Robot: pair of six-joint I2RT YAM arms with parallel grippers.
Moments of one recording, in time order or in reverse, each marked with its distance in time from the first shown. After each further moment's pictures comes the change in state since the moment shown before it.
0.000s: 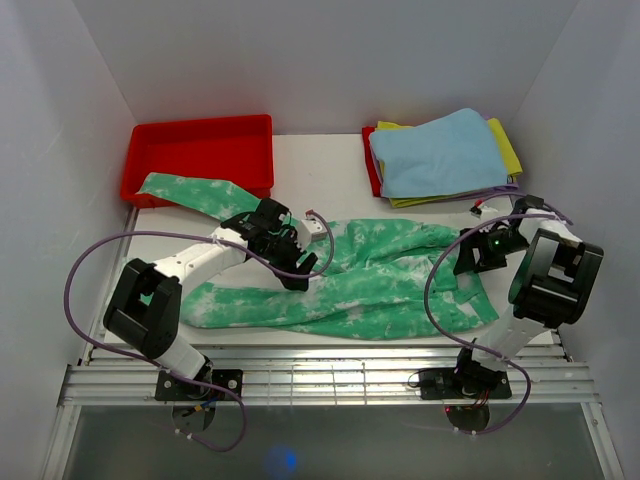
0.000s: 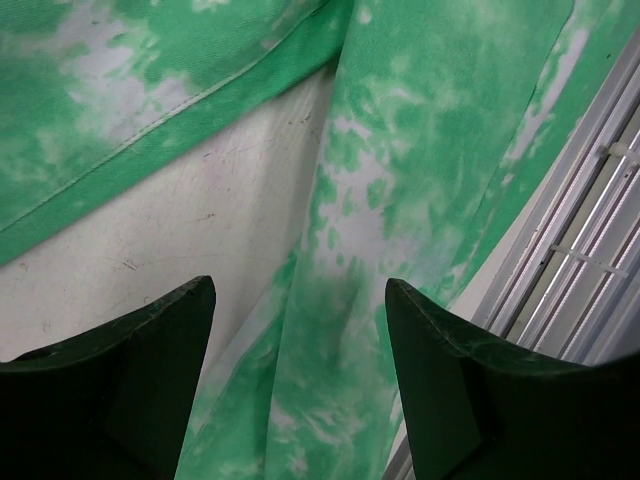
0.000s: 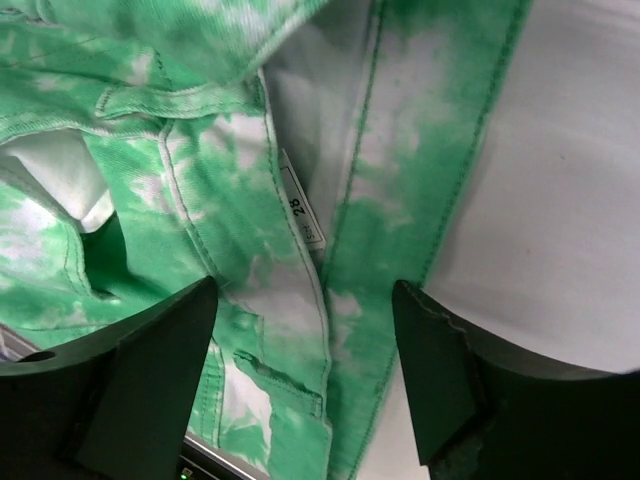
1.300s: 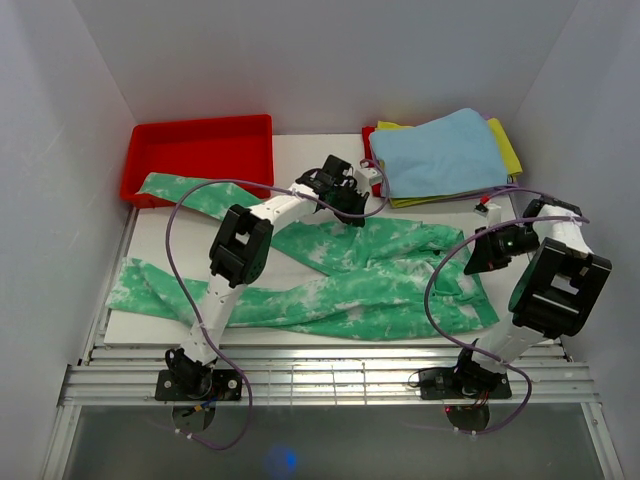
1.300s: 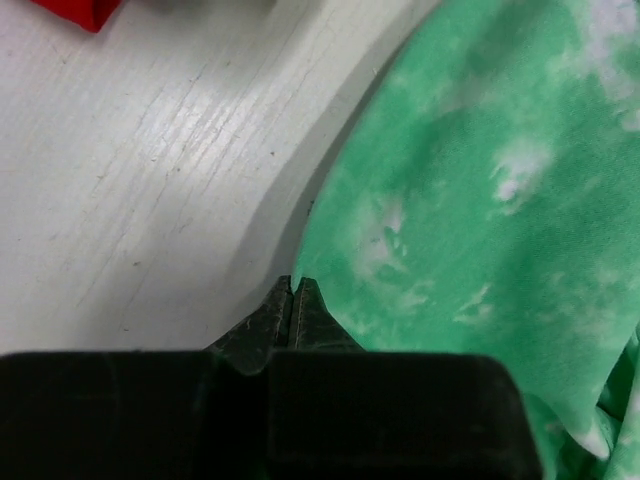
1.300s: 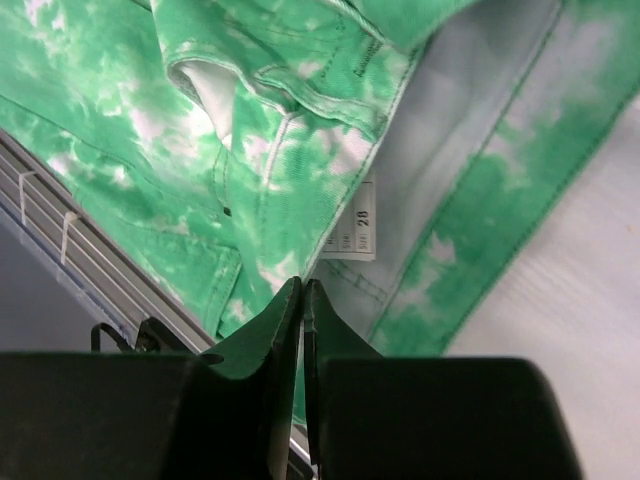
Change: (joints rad) left arm -0.063 0.854 0.947 0.159 -0.011 -0.247; right arm -0.061 -0.050 0.087 -0.316 -0.179 -0.286
